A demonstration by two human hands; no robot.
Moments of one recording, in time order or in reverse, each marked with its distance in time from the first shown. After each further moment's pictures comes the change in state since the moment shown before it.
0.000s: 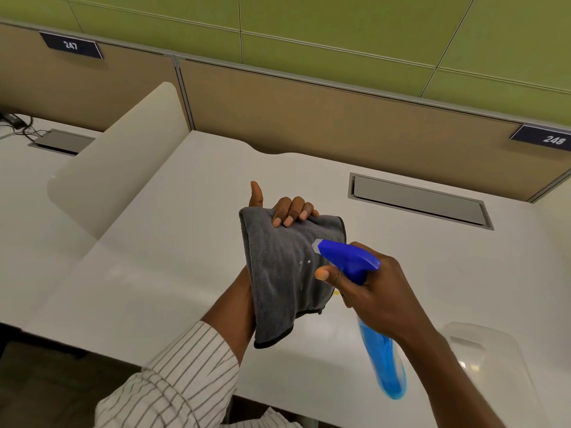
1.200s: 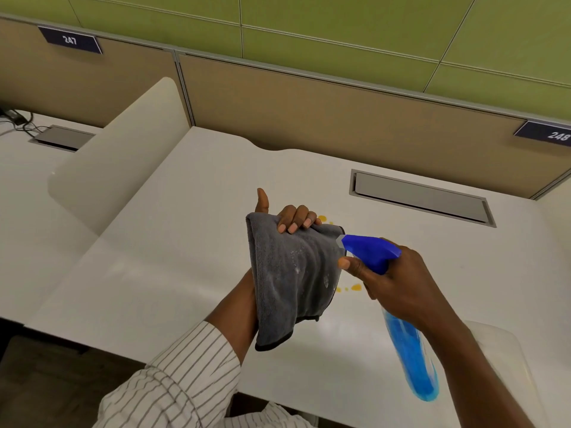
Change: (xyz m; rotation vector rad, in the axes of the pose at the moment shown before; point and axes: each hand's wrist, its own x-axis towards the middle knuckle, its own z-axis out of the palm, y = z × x) left_hand -0.008 -0.019 -0.013 -0.022 0.074 -0.047; right_hand 0.009 0.021 -0.021 -0.172 -0.008 0.098
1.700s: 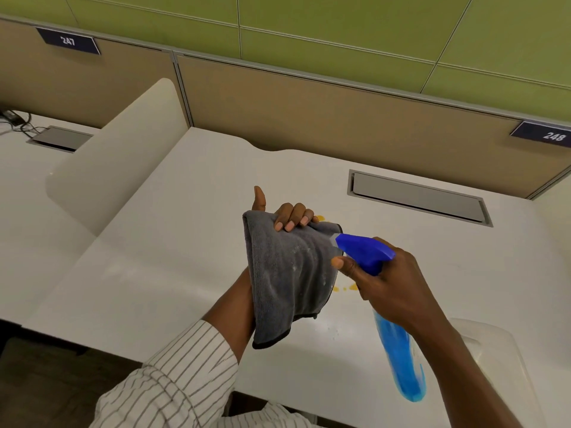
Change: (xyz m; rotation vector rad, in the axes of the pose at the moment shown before) left_hand -0.001 -0.001 -0.002 -0.001 -0.027 0.002; right_hand -0.008 -0.007 0.005 0.047 0.038 0.033
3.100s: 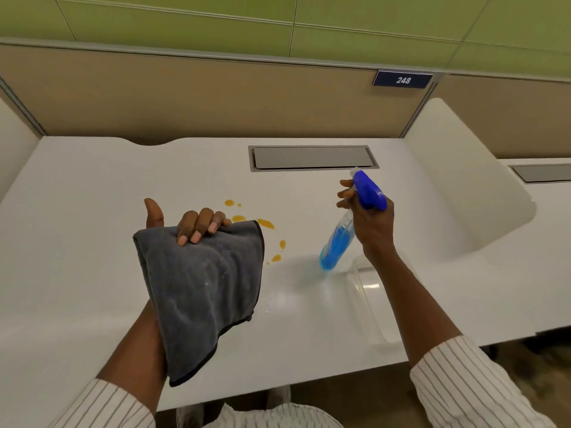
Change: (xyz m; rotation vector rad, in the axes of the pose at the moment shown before) left_hand -0.013 -0.027 0.009 -0.077 -0.164 -0.126; right_hand 0.019 0.162 -0.072 0.537 0.593 0.150
